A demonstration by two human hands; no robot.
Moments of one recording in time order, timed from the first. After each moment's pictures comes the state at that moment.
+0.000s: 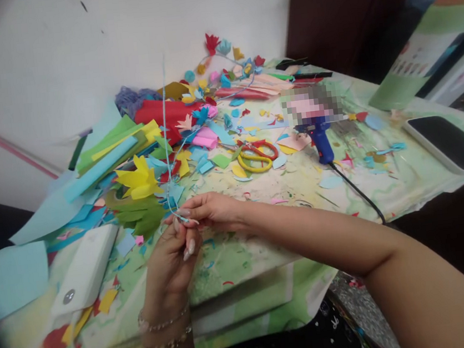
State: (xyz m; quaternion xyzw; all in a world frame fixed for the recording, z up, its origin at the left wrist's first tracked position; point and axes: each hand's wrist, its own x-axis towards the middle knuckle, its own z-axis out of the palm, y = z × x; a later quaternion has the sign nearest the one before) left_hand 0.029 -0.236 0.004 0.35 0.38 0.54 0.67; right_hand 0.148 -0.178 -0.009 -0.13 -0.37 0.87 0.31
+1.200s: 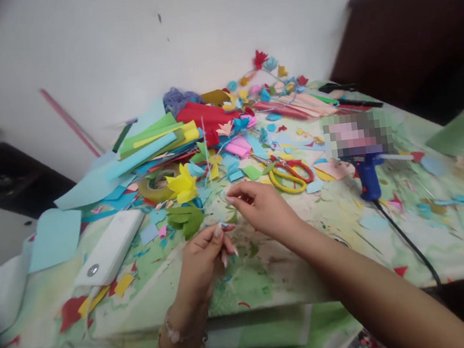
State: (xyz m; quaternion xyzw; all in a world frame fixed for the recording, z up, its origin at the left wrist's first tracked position) left_hand 0.037 -0.242 -0.004 0.40 0.46 0.52 0.60; right_hand 0.181 -0.177 0.032 -0.48 -0.72 0.33 0.38
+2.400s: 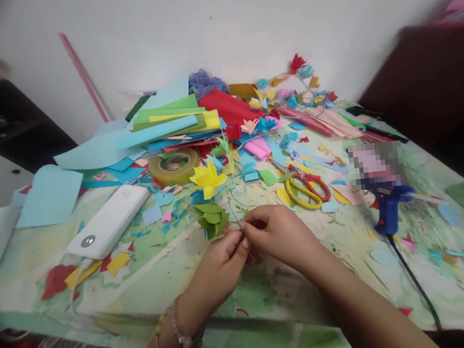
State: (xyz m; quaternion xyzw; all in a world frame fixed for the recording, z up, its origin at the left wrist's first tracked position) left_hand 0.037 -0.248 -0.008 0.61 0.49 0.41 0.47; right_hand 0.179 -0.189 0.040 -0.50 -0.80 0.31 0.14
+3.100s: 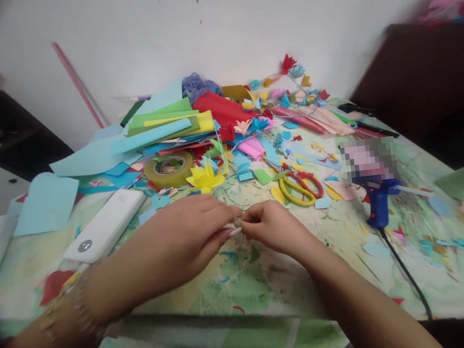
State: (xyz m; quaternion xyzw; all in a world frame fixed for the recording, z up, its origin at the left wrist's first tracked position) left_hand -0.005 -0.227 0.087 0.85 0.37 0.33 0.18; right_hand 0.183 -0.183 0.036 -0.51 -0.73 0.43 0.15
